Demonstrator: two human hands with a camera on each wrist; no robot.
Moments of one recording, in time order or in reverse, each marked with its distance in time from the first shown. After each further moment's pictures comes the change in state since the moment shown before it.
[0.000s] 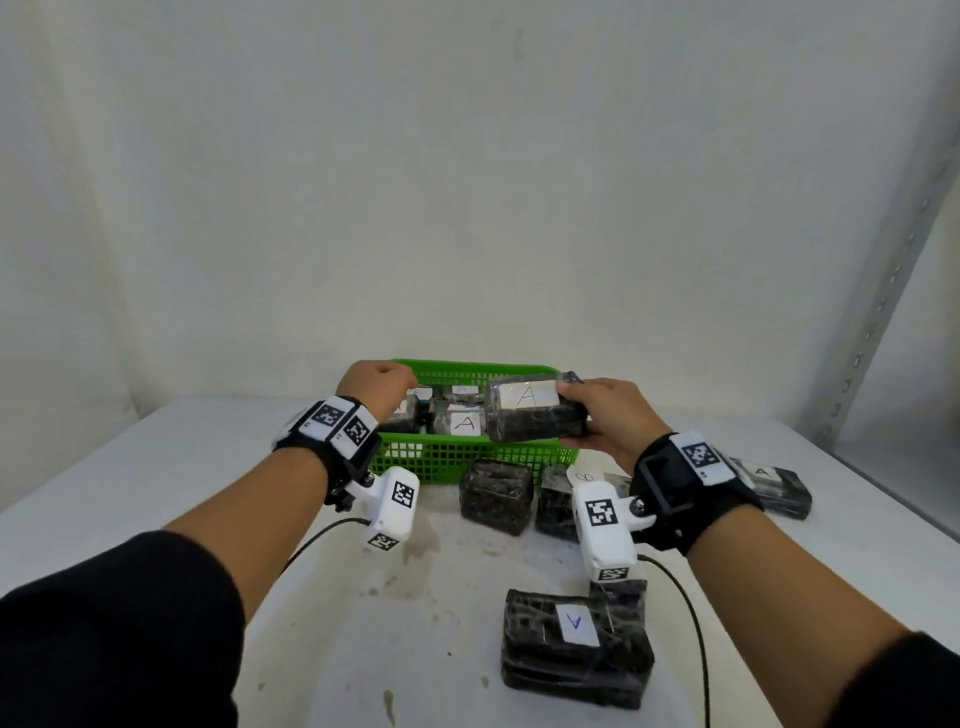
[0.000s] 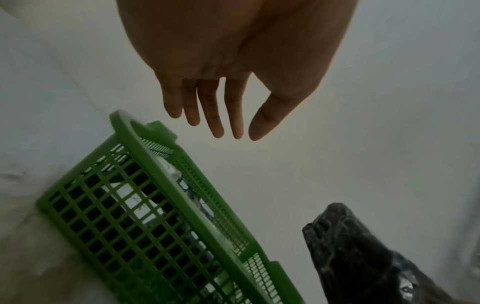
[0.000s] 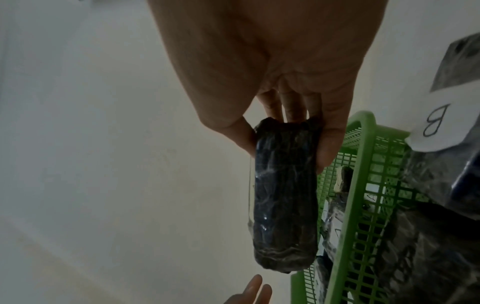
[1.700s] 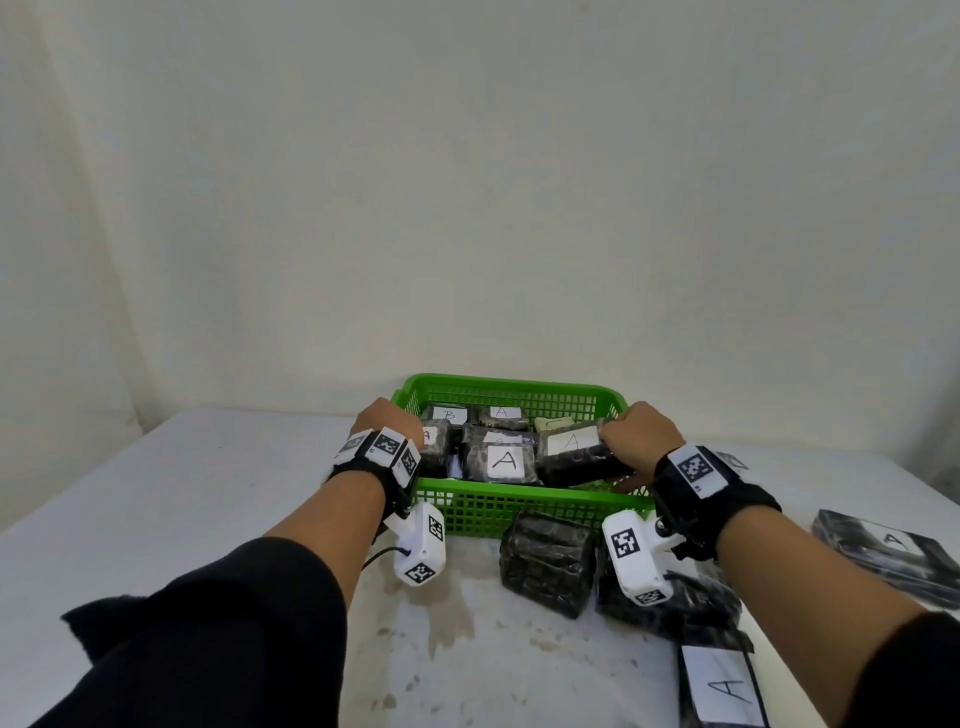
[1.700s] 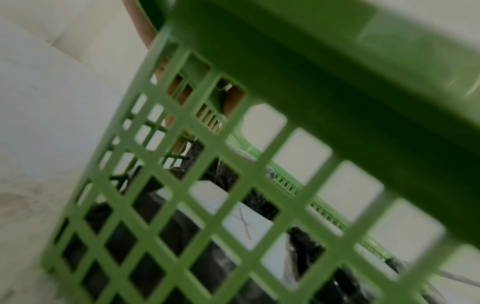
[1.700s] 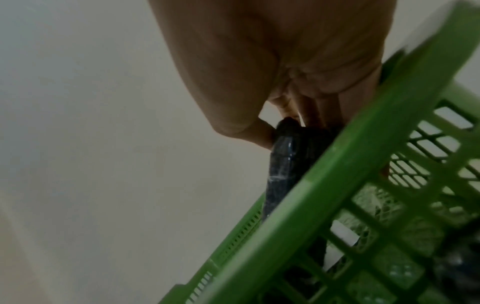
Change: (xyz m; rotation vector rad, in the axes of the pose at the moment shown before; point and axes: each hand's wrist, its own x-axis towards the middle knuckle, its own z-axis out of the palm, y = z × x) left_hand 0.098 -0.054 0.024 0.491 0.093 -0.208; right_hand 0.148 0.039 0.029 -0.755 0.096 0.050
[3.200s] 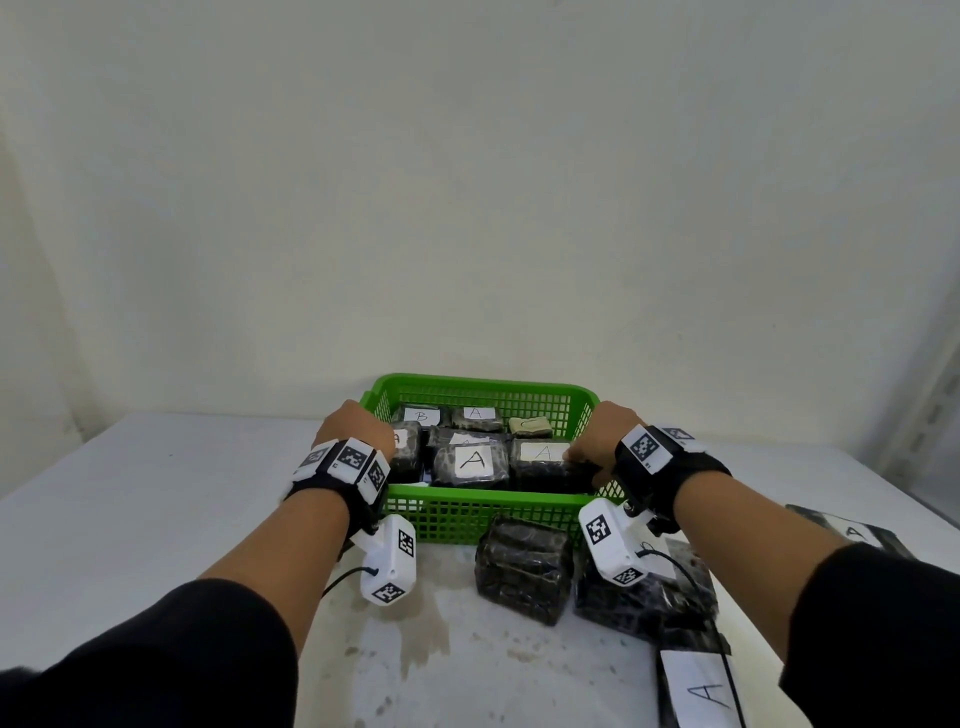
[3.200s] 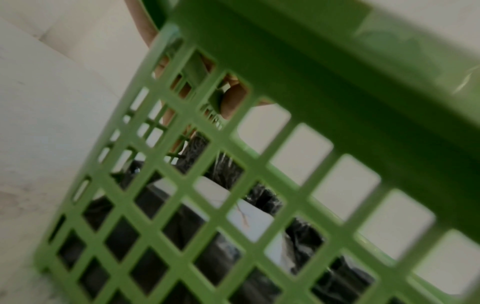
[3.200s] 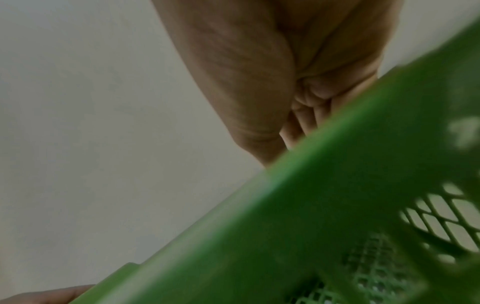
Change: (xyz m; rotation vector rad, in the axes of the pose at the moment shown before) left_hand 0.009 -0.006 0.008 0.057 0.032 0.030; right_hand 0.015 -0.009 -0.001 -0.437 -0.127 -0.036
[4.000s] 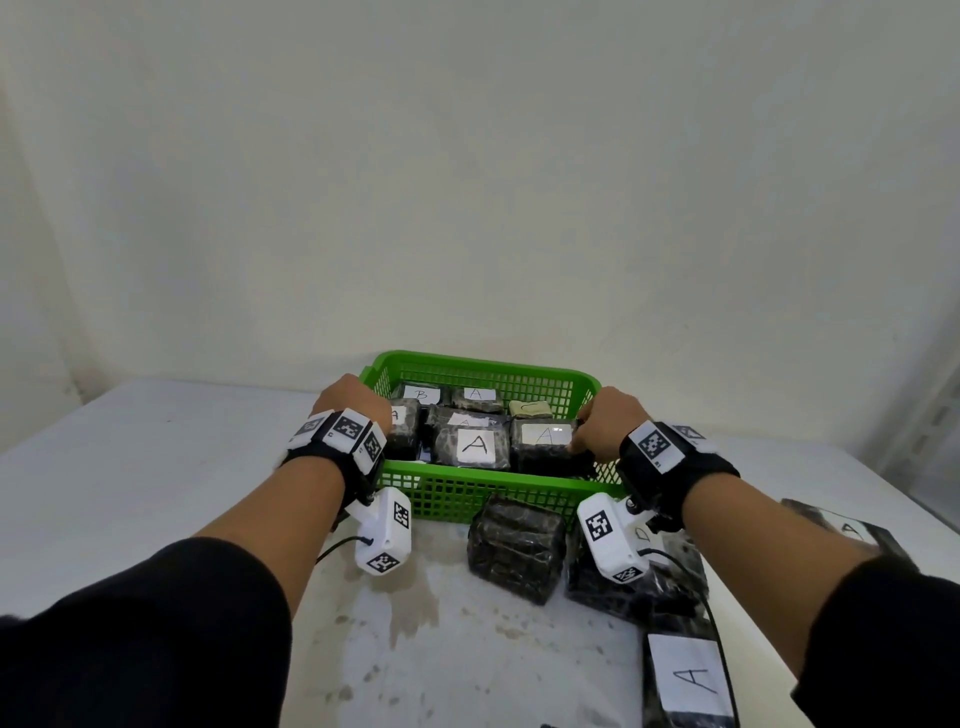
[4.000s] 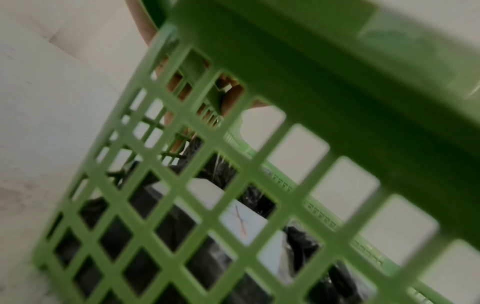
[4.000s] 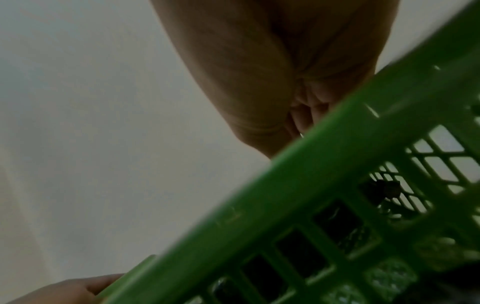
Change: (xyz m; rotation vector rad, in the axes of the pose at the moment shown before) left_hand -0.004 0.004 -0.003 -0.026 -0.013 0.000; right_hand 0.000 0.007 0.003 -0.023 0.073 -0.082
